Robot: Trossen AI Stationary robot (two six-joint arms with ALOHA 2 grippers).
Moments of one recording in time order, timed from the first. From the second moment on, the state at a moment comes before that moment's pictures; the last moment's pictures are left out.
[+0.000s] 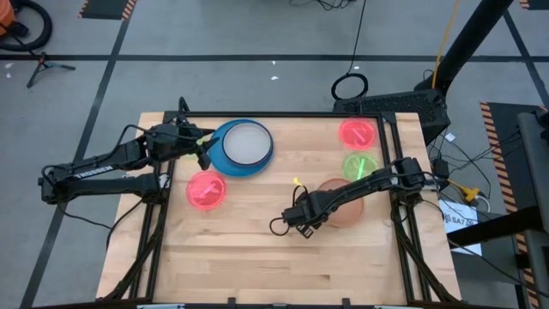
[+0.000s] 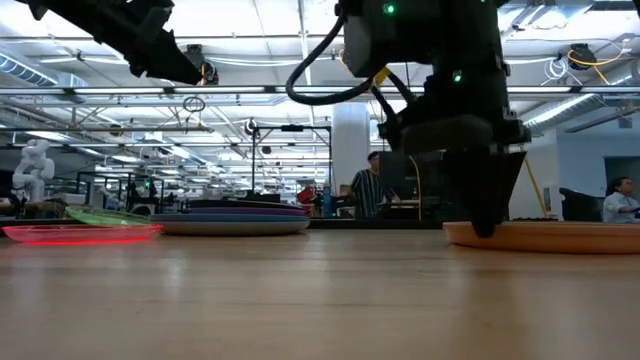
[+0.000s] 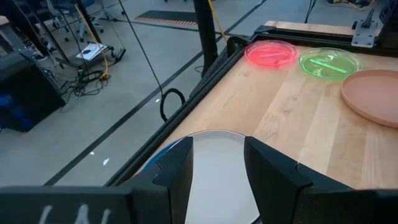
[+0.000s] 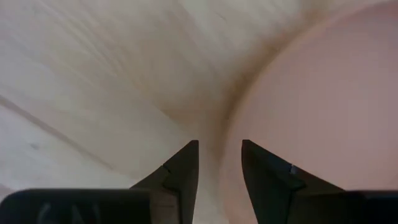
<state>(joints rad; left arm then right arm) 0.35 0.69 0.66 -0.34 -0.24 0.05 0.24 1.96 1.34 -1.11 0.04 1.01</state>
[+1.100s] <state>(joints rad) 0.35 0.69 0.66 -0.33 -0.24 0.02 0.19 1.94 1.52 -1.04 0.35 0.40</state>
